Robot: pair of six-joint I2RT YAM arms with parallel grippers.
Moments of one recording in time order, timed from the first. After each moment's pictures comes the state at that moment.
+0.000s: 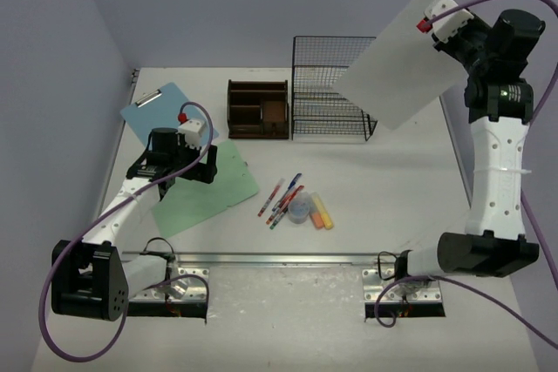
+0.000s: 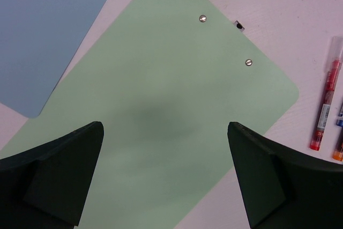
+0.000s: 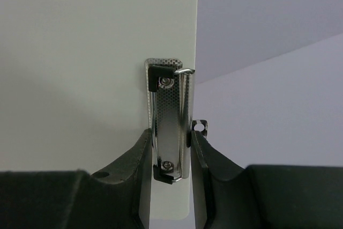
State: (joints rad) left arm -0.07 1.13 0.68 -0.31 0.20 0.11; right arm -0.18 1.38 1.74 -0.50 -0.21 -1.03
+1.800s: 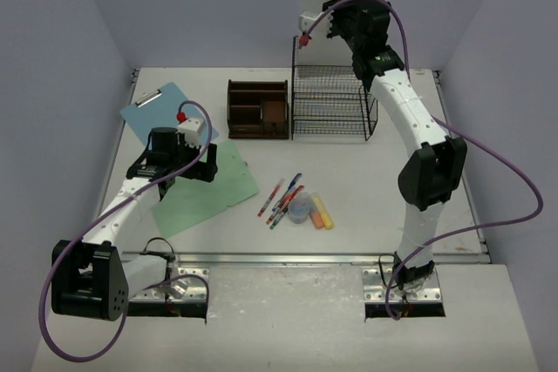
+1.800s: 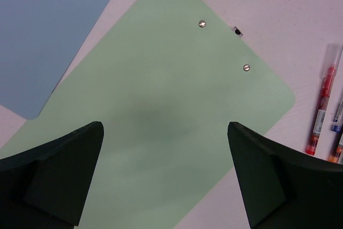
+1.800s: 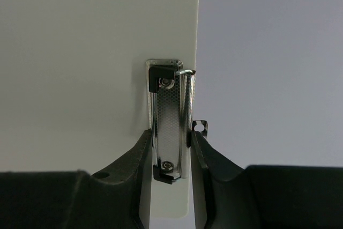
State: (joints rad) left arm -0.07 1.13 0.68 -0.30 0.20 0.08; right arm 0.29 1.98 1.98 0.02 0.00 -1.63
